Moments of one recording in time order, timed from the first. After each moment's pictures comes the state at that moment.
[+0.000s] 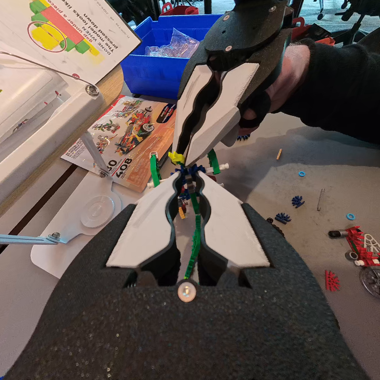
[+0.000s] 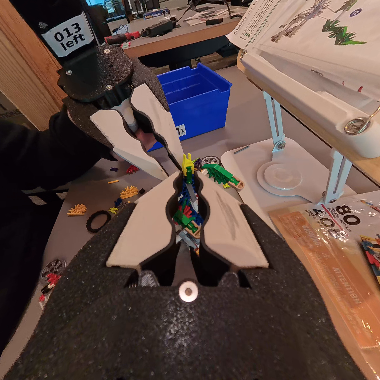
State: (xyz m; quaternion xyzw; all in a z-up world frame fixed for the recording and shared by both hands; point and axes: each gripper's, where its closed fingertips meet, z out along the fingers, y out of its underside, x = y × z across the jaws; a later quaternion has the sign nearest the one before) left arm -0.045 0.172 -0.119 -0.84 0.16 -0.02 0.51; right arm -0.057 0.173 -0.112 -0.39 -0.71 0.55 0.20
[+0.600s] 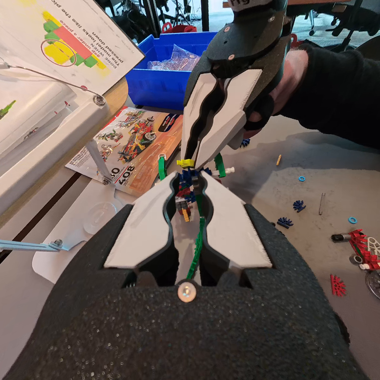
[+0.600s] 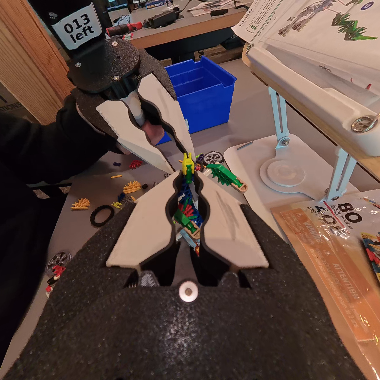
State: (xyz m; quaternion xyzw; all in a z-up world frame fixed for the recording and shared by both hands) left arm -0.046 0.173 -0.112 -0.83 0.16 -0.02 0.53; right arm -0.051 0.171 -0.113 -0.39 -0.72 0.55 0.19
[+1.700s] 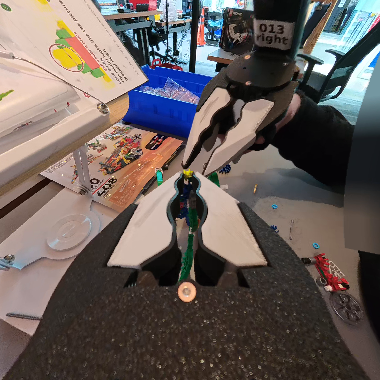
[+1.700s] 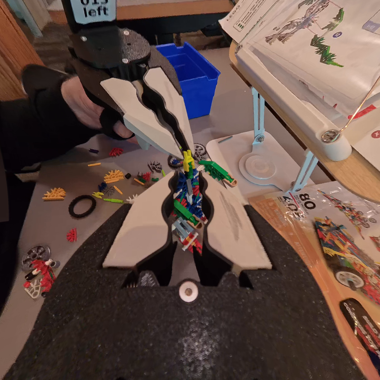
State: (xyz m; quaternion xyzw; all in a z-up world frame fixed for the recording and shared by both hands) left arm -0.043 0.180 -0.098 -0.80 0.11 -0.12 0.58; right arm -0.042 0.181 -0.107 -0.40 -0.74 0.48 0.25
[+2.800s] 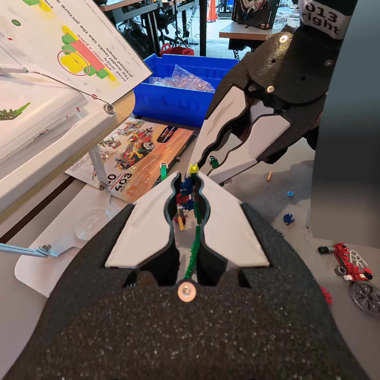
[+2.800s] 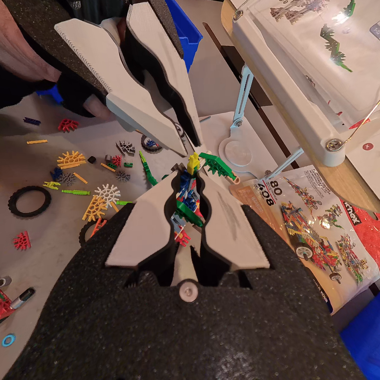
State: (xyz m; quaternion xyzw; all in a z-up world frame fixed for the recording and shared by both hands) left arm -0.049 0.174 -0.099 -0.82 0.14 -0.06 0.56; right arm -0.052 0.174 -0.126 -0.41 -0.77 0.35 0.33
